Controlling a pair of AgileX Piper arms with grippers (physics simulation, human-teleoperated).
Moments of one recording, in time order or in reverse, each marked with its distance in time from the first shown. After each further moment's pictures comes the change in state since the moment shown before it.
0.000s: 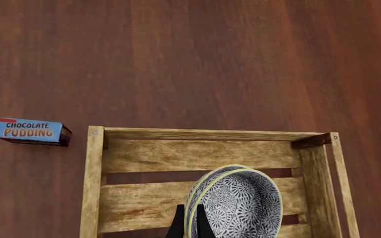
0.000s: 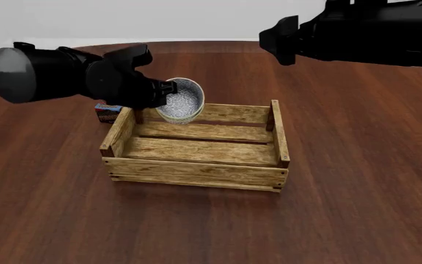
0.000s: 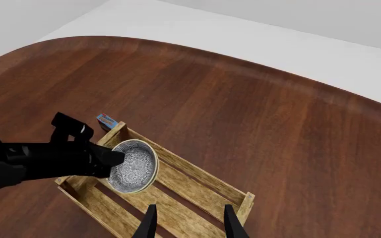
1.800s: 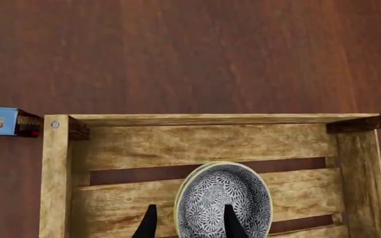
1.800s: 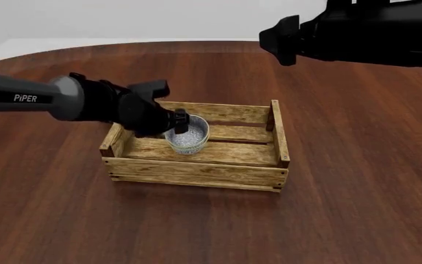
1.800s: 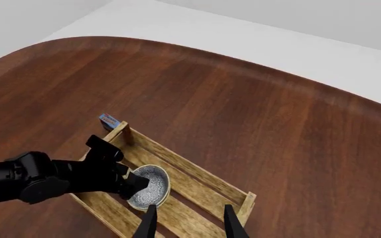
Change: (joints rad) left arm -0.027 0.187 0.013 -0.077 0.021; right arm 0.007 -0.012 0.004 0.004 0.000
